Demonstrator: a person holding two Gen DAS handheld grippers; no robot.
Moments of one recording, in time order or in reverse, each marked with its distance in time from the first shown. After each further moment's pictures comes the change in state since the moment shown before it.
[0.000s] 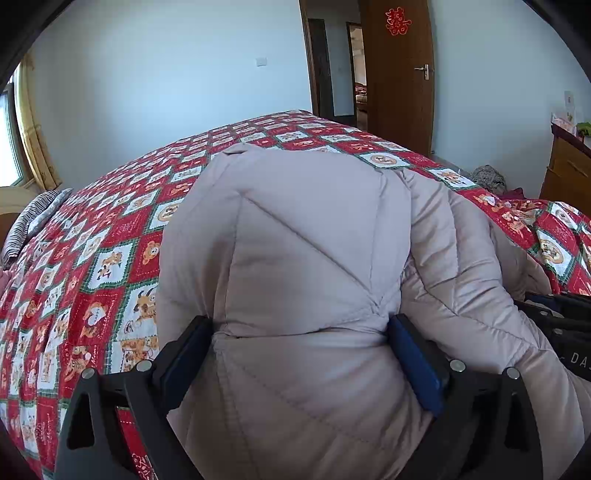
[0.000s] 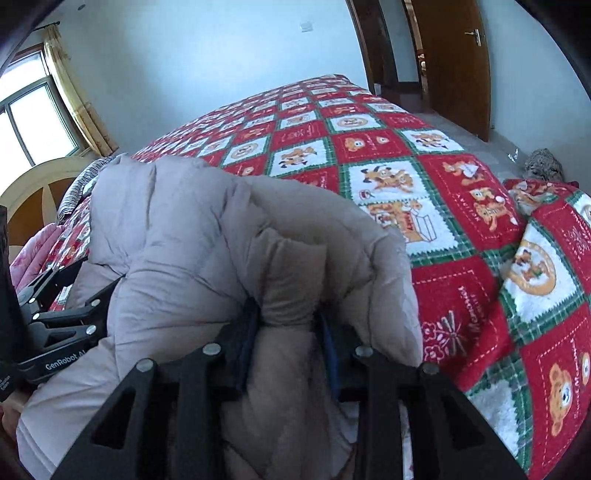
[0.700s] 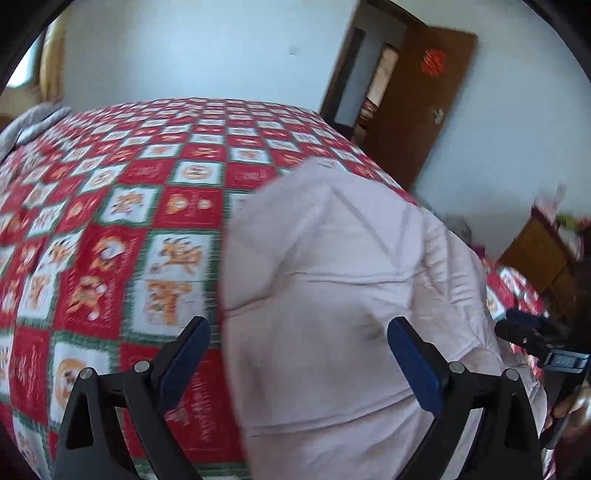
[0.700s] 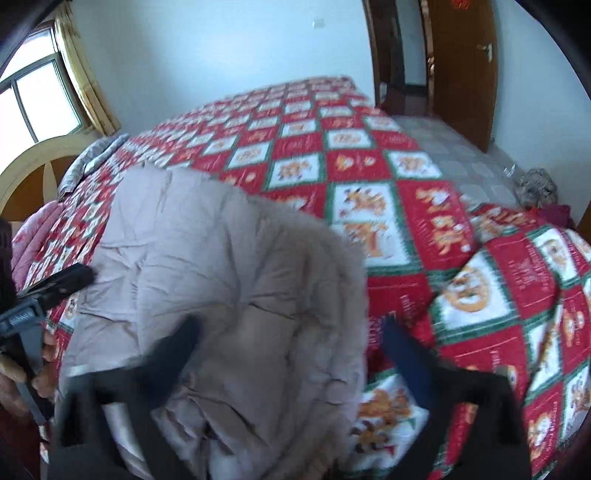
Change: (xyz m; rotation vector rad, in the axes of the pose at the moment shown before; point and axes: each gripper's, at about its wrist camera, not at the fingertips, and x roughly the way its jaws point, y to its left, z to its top) left arm -0.061 0.092 -0.018 -0.325 0.039 -0.221; right arm -0.055 -0.010 0.015 -0.086 0.050 -0.073
